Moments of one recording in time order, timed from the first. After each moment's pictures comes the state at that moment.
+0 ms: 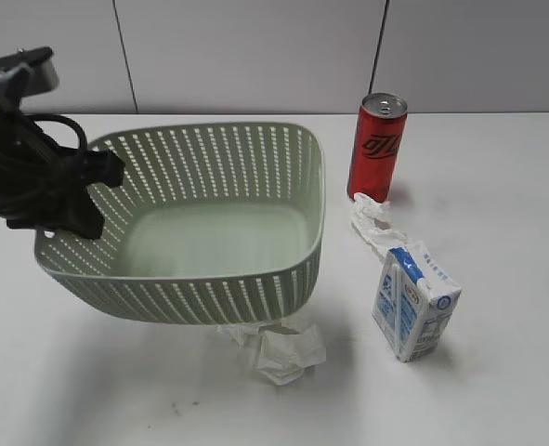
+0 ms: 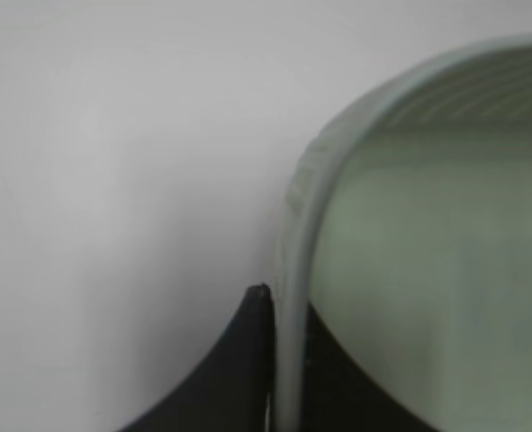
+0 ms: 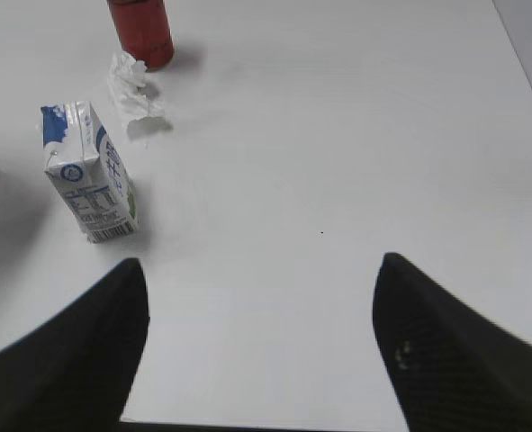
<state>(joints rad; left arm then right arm) -0.43 1.46 -0.93 -0.30 0.72 -0.20 0.05 0.08 -0.52 0.07 1.05 -0.05</state>
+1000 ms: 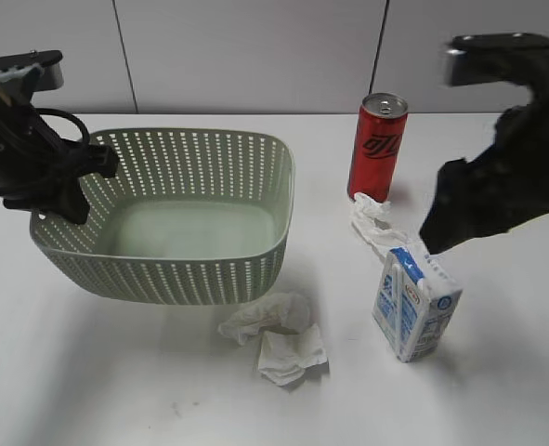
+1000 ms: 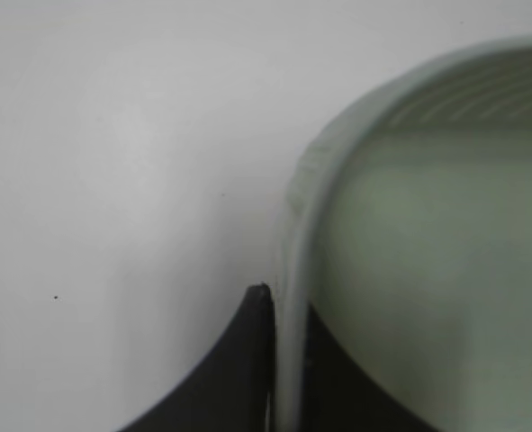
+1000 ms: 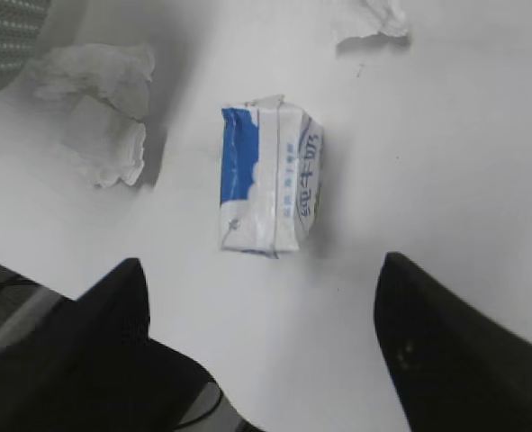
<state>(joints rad) -0.37 1.58 -1.03 -0.20 0.75 -0.20 0.45 1.42 -1.03 0.17 0.94 -0.05</state>
